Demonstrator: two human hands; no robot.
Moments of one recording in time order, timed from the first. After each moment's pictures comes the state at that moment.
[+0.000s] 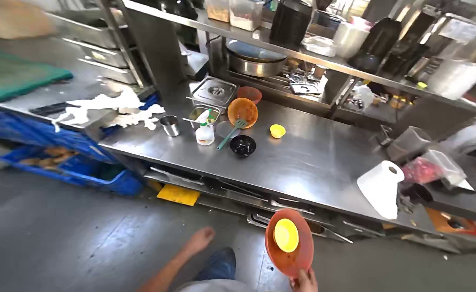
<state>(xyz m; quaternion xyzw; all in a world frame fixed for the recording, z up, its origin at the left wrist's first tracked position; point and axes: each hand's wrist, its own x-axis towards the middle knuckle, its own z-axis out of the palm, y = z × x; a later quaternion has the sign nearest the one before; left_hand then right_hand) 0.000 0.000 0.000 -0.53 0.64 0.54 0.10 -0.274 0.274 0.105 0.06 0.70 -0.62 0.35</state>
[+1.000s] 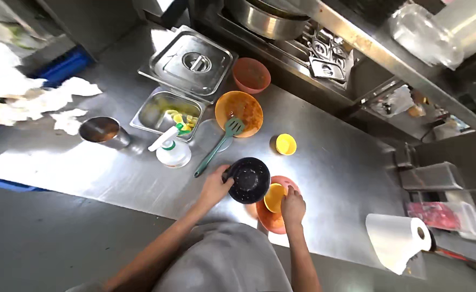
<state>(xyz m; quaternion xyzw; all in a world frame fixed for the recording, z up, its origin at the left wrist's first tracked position) -0.198 -0.310 0.103 -0.52 0.66 0.52 -0.17 -0.437 -0.170 0.125 -0.37 0.91 0.09 0.16</state>
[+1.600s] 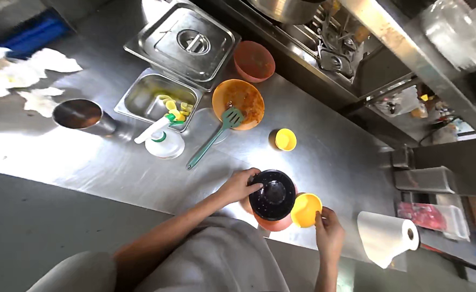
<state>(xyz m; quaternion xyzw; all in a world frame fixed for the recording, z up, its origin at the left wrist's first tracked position) -0.257 -0.303 0.133 -0.32 0.70 0.63 -0.06 -0.481 -0.072 0.201 -0.32 0.90 -0.27 0.08</state>
